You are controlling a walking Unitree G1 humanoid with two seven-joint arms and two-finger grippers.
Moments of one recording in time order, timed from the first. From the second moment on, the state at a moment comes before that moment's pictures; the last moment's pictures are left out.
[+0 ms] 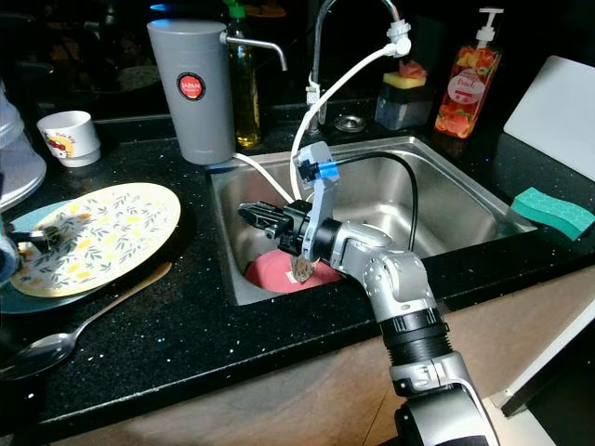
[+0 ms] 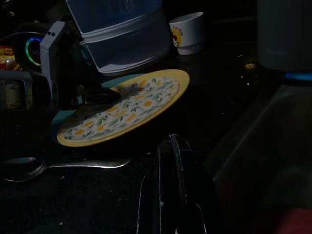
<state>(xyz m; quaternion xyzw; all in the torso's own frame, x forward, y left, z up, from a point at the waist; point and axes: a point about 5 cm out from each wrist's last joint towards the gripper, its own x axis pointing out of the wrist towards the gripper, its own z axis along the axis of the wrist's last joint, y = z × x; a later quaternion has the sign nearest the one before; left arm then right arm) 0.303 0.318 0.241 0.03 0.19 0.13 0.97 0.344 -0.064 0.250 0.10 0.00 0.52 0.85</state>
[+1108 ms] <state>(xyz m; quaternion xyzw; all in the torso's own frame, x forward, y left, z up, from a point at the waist) 0.317 0.281 0.237 -0.15 0.20 -0.01 0.97 0.343 -0.067 0.246 0.11 0.00 0.50 0.86</state>
